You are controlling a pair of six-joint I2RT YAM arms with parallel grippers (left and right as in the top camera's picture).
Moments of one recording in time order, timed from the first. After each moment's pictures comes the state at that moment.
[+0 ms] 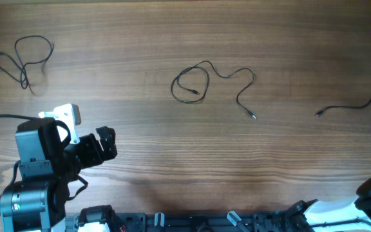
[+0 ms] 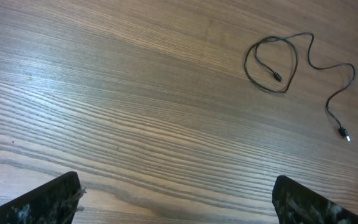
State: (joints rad) left arm 0.11 0.78 1.06 -1.21 0.16 -0.20; right arm -0.93 1.73 1.25 -0.44 -0.42 0.04
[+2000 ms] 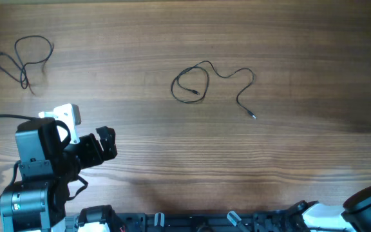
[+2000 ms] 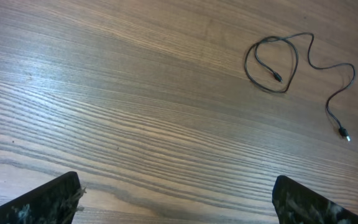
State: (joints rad) left arm 0.11 0.78 1.06 -1.21 0.16 -0.20; right arm -1.00 1.59 1.06 -0.30 0.16 0.28
